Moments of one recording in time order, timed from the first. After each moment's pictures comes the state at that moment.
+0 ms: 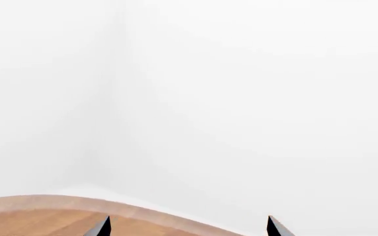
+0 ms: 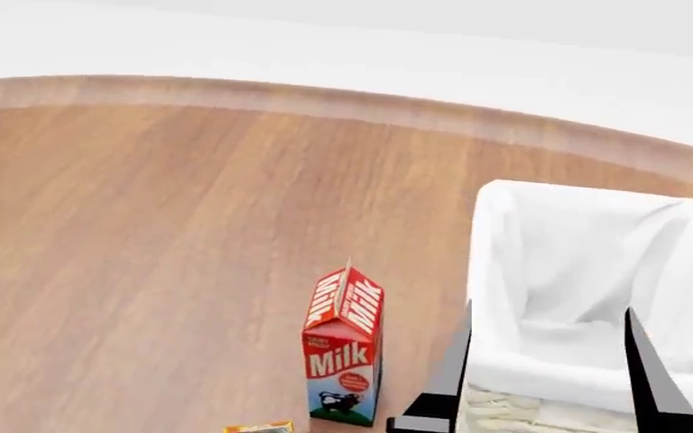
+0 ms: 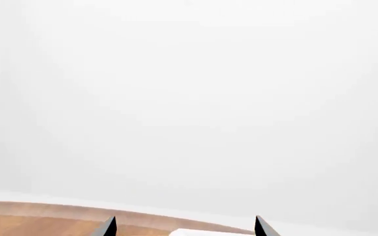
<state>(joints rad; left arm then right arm) 0.07 -0.26 -0.20 0.90 -0.50 -0.42 -0.32 -0.02 0.22 -0.13 -0.91 0.04 0.54 0.30</state>
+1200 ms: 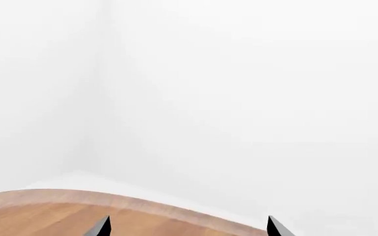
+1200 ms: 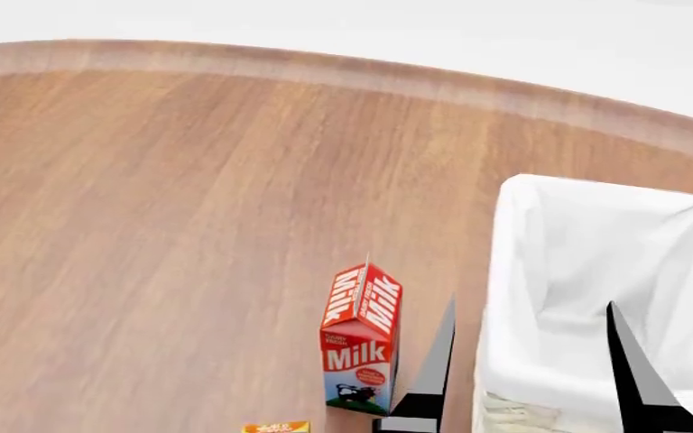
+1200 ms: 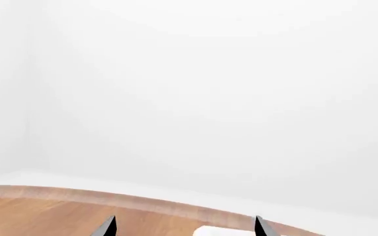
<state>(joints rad) 0.09 -0.31 -0.18 0.92 -0.55 -0.39 -0.32 -0.01 0.24 -0.15 -0.93 0.10 0.55 0.32</state>
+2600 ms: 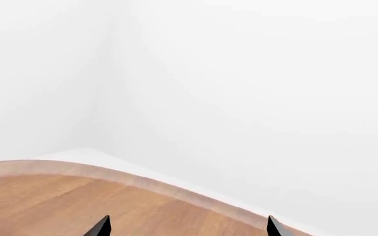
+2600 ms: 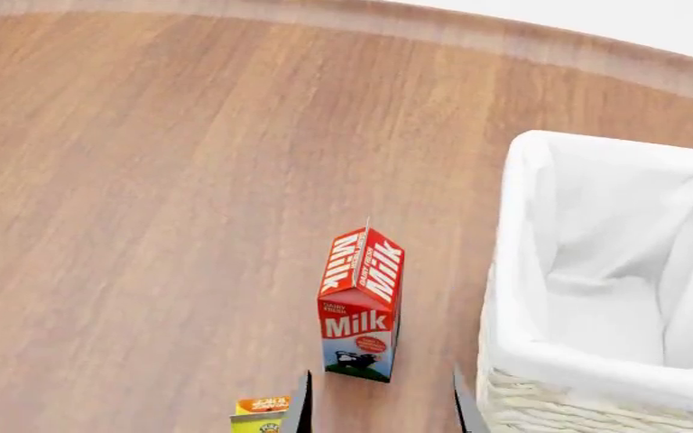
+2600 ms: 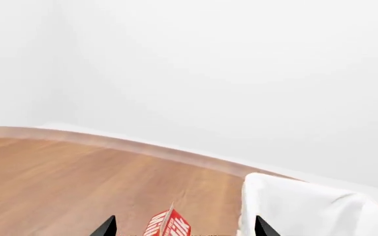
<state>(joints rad) 0.10 -0.33 -0.22 0.93 -0.65 -0.35 -0.37 -0.04 0.20 -0.59 -0.90 -0.14 0.58 0.52</state>
